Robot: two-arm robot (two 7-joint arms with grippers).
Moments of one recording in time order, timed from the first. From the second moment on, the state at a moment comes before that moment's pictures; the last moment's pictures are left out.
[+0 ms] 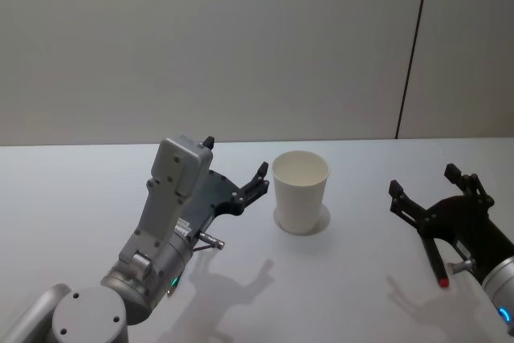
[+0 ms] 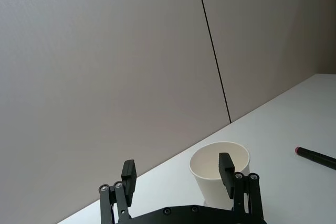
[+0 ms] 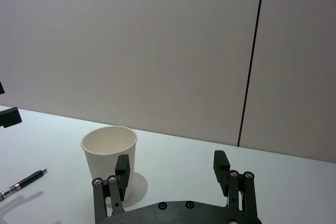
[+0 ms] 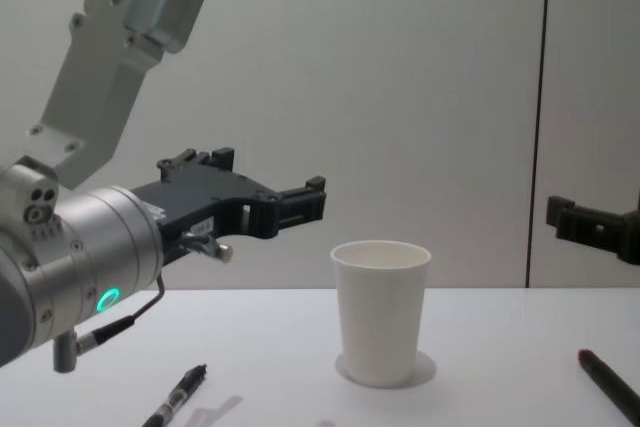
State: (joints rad) left arm -0.24 0.38 0.45 -1.63 -0.20 0.01 -0.01; right arm -0.01 0.34 -0.23 -1.77 0.29 0.03 0.07
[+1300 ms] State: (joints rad) left arm -0.24 0.38 0.45 -1.63 -0.20 0.01 -0.01; right arm 0.07 0.34 -0.18 -1.77 0.35 0.30 0.08
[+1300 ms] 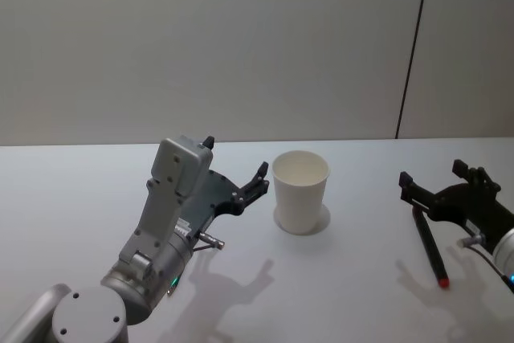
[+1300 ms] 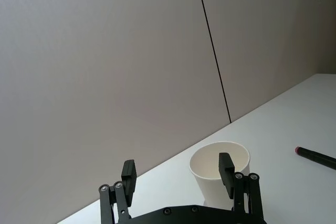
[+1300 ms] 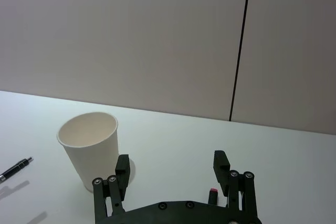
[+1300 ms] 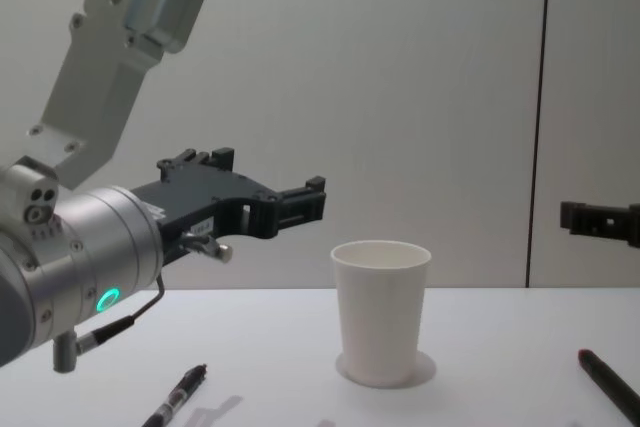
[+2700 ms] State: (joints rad) left arm -0.24 0.38 0.45 -1.63 -0.20 0.01 -0.01; right arm 0.32 0.26 -0.16 -1.63 0.39 0.77 0.03
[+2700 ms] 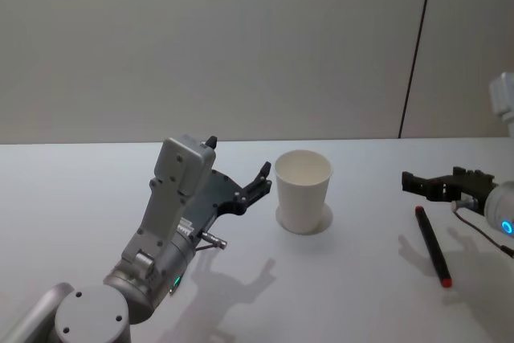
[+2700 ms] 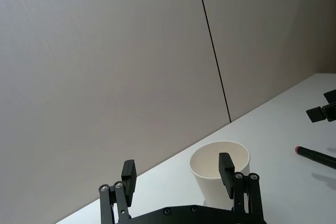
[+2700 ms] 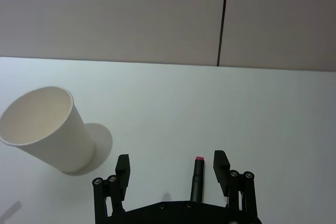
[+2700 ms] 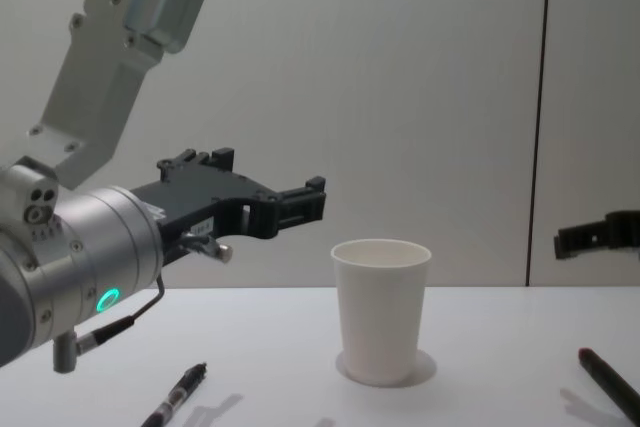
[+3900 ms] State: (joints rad) left arm -0.24 0.38 0.45 -1.63 -0.20 0.01 -0.01; right arm 0.48 0.18 -0.16 -1.36 0.40 0.89 -0.04
